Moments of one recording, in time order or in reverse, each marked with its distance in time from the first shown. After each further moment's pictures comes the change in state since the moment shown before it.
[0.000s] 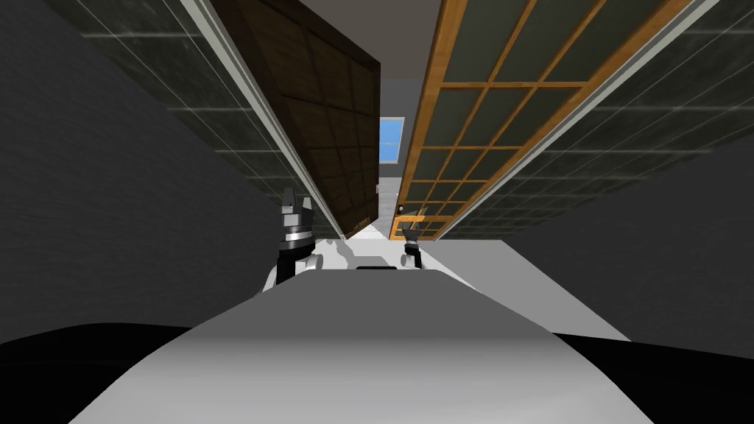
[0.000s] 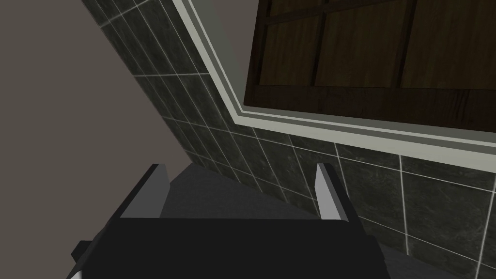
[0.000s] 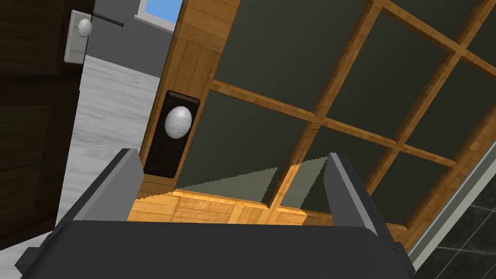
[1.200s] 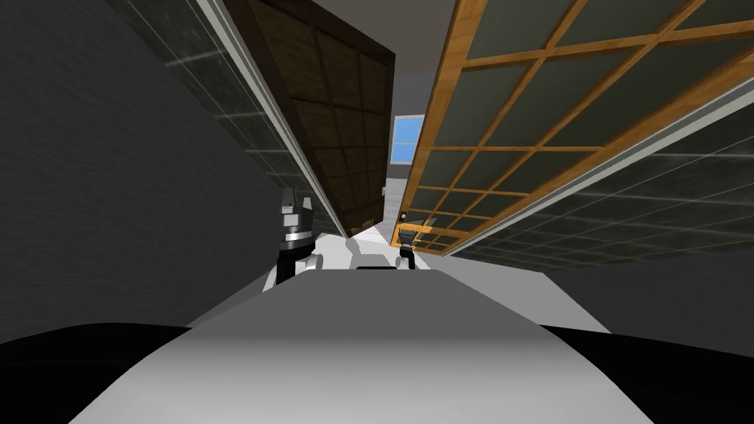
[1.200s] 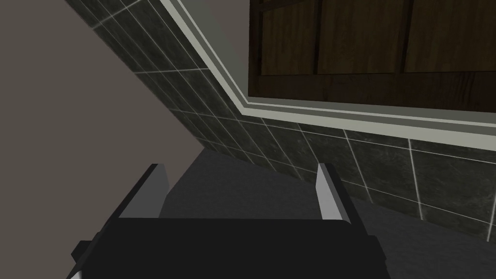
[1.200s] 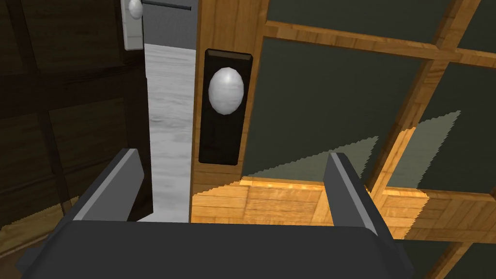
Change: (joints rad) arm -0.105 0.060 0.015 0.290 -0.079 -0.058 -0.202
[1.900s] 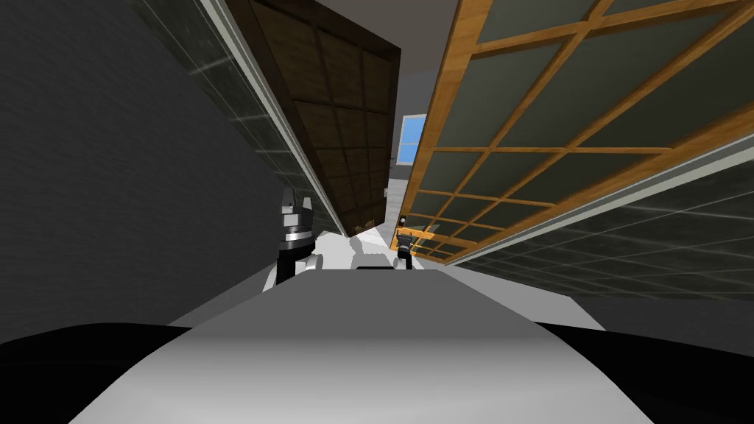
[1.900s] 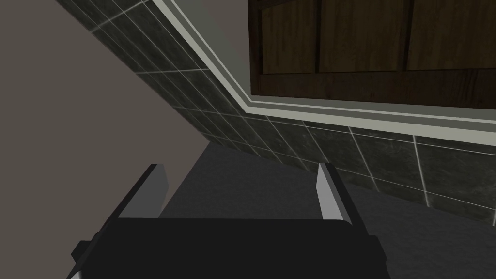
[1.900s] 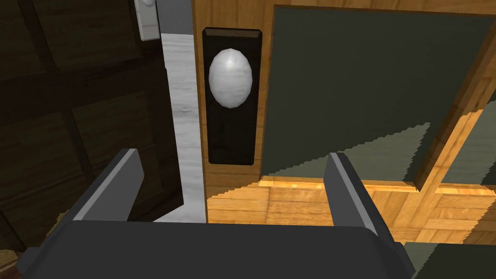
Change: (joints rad) arm -0.041 0.031 0.005 0.115 -0.033 -0.022 -0.081
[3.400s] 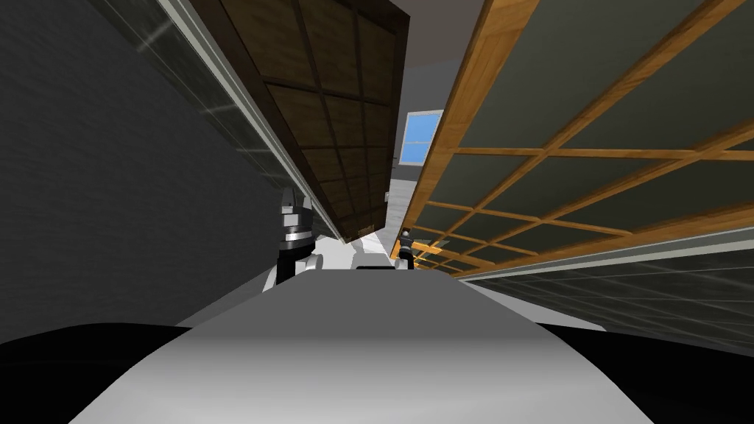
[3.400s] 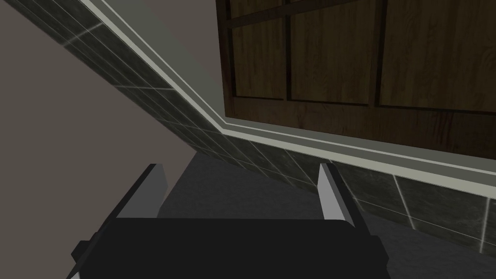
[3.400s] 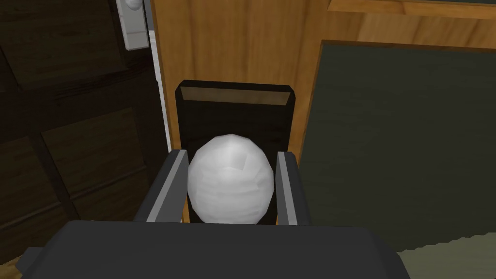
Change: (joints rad) arm 0.012 -0.017 -0.006 -0.007 -0.008 0.005 -0.014
